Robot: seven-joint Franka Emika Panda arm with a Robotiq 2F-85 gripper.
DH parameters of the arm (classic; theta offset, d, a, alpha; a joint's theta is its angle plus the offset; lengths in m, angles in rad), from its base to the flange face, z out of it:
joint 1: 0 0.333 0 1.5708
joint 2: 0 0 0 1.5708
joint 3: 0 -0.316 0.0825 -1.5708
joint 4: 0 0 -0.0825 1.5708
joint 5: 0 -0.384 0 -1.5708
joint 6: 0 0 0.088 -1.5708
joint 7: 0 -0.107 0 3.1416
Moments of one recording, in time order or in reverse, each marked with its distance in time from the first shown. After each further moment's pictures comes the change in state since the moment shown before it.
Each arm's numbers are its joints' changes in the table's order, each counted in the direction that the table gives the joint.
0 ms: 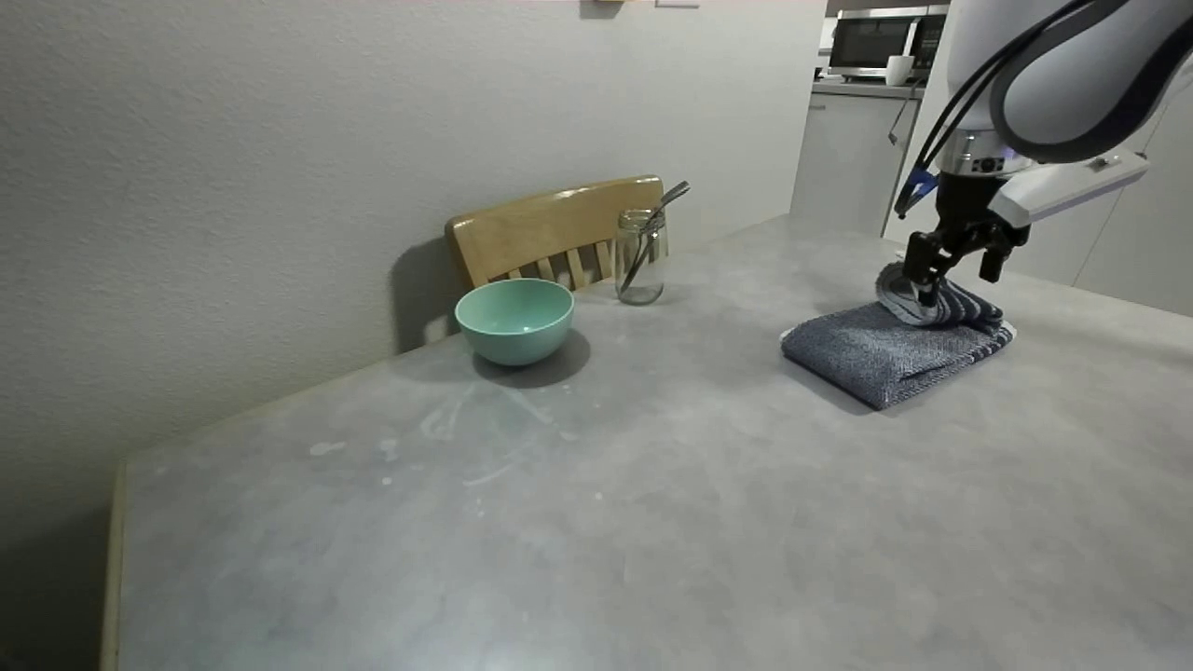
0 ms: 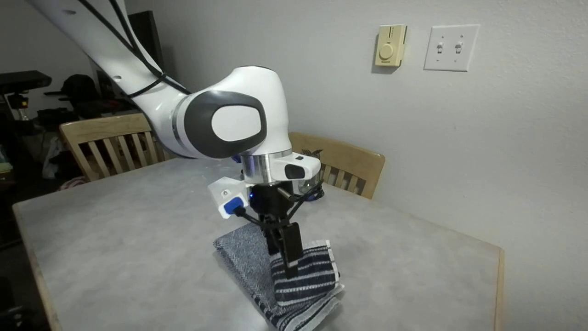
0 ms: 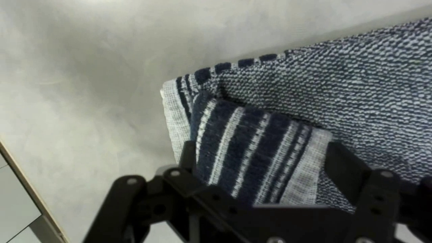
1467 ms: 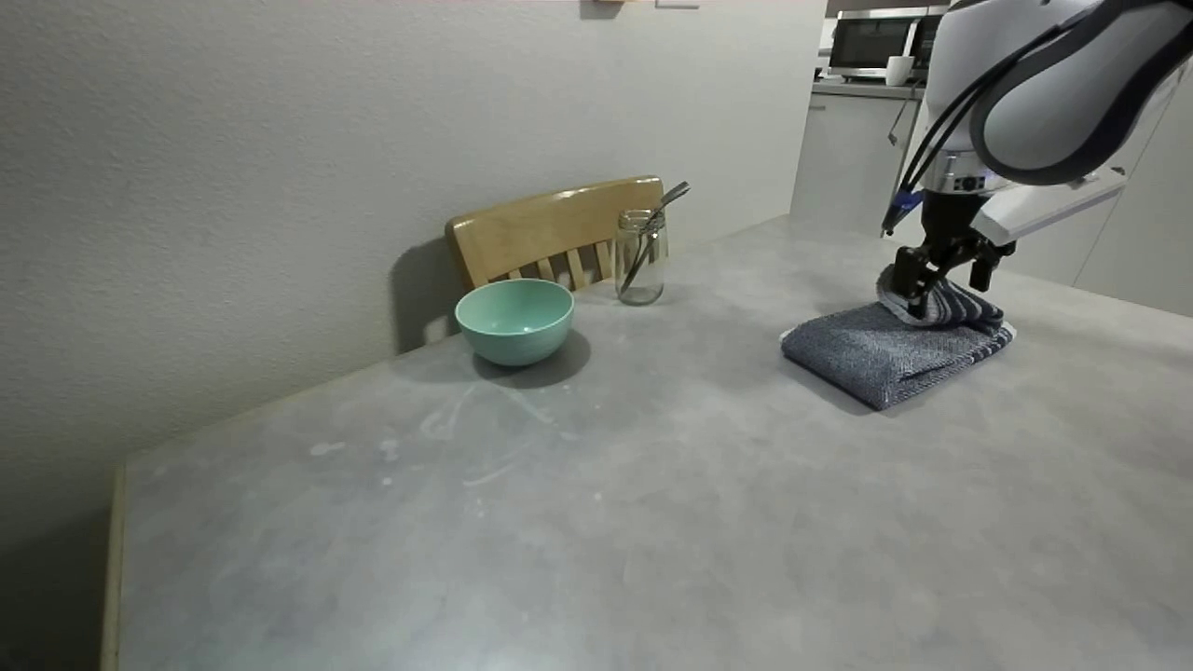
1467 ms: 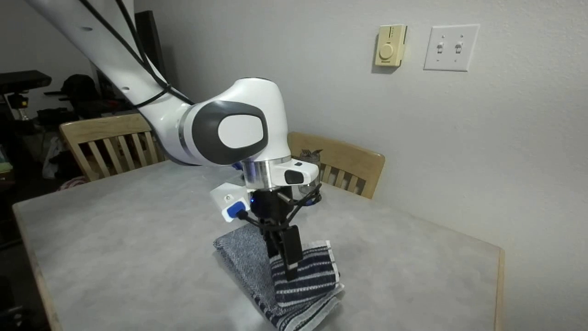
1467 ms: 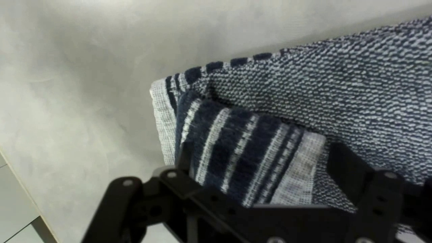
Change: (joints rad) arm 0.029 -0.052 0.010 0.030 0.016 -0.001 -0.026
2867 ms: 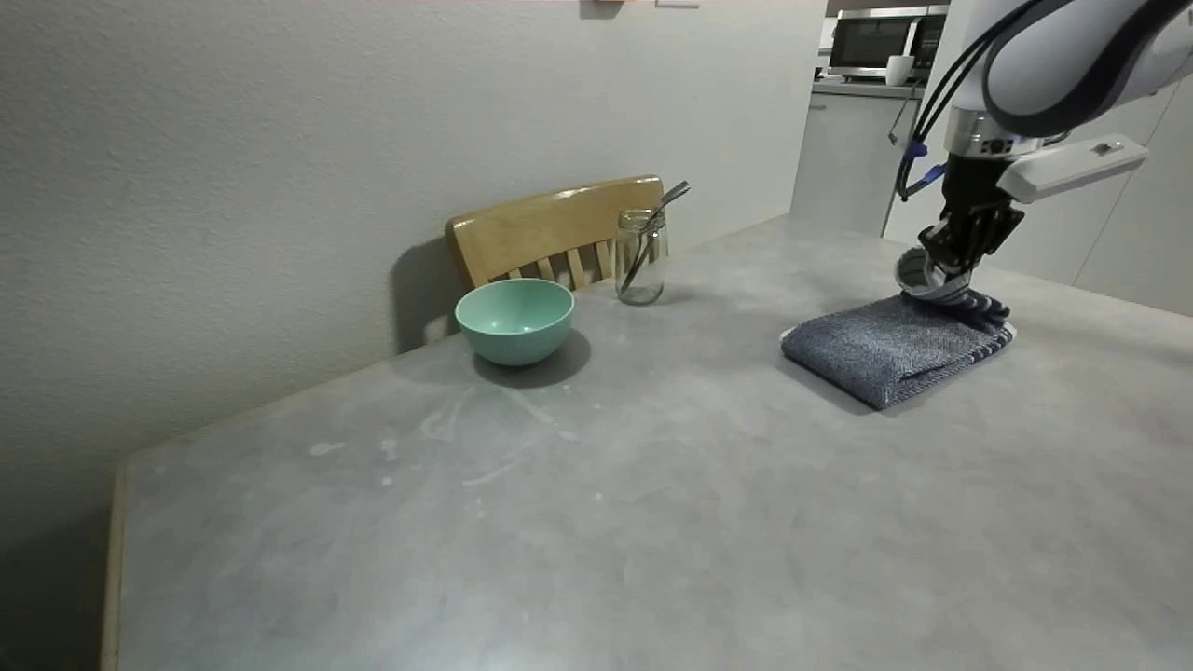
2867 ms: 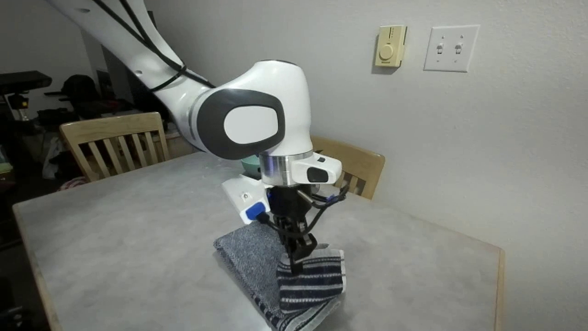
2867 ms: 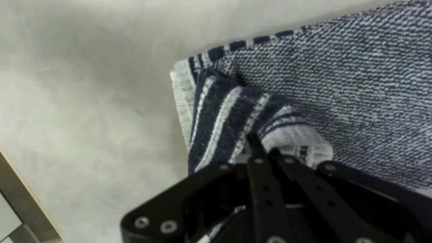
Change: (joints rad) arm -0.110 0.035 -0.035 0.033 -0.153 -0.026 0.197
